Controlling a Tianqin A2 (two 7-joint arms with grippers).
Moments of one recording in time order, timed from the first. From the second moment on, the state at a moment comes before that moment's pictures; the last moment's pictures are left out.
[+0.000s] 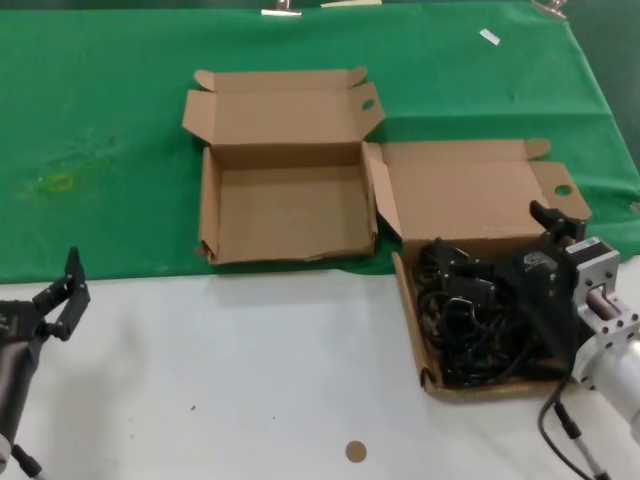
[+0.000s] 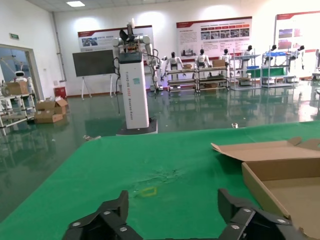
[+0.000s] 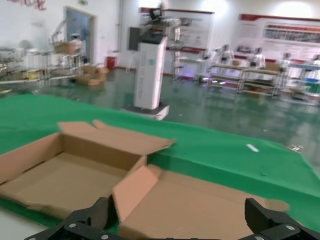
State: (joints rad) left arm 0.00 -0.30 1.60 -1.60 -1.80 0.00 0.00; right arm 0.07 0.57 -1.87 1.60 2.00 0.11 -0.01
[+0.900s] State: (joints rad) left arm 0.00 -0.30 1.60 -1.60 -1.80 0.00 0.00; right arm 0.68 1.33 -2.49 1.68 1.86 -0.51 0.36
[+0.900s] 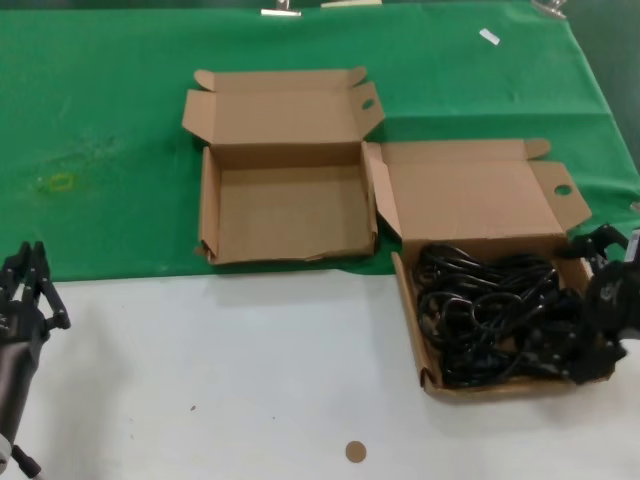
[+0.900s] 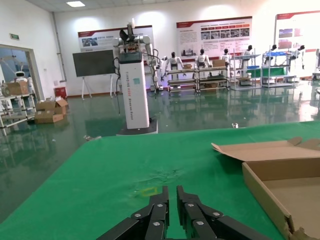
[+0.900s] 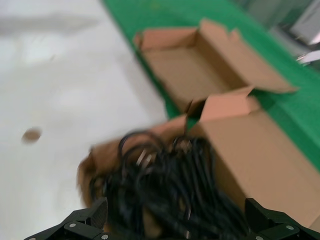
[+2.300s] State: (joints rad) left arm 0.00 -0.30 1.60 -1.60 -1.80 0.00 0.00; right arm 0.79 0.89 -2.13 1.24 1.44 -1.17 0.16
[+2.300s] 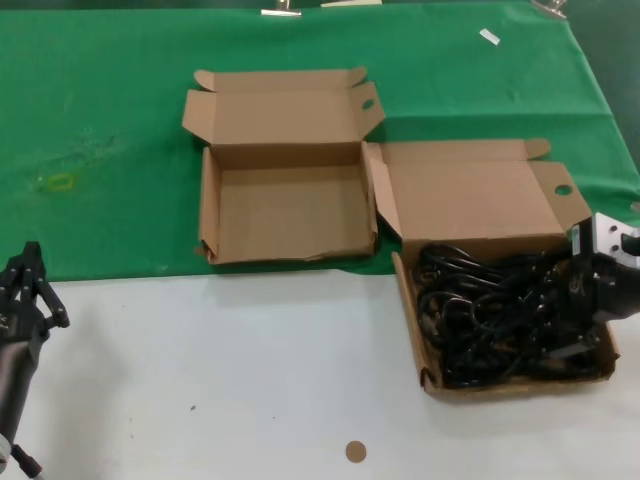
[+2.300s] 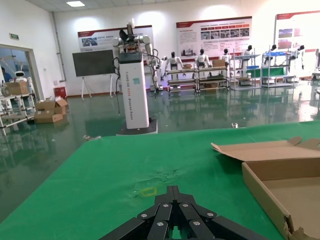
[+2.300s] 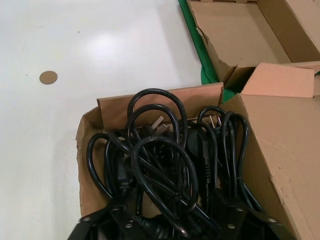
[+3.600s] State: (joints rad) left arm 0.00 -0.30 1.60 -1.60 -1.80 0.00 0.00; right arm 0.88 0.87 -2.04 1.30 1.40 -1.27 0.21
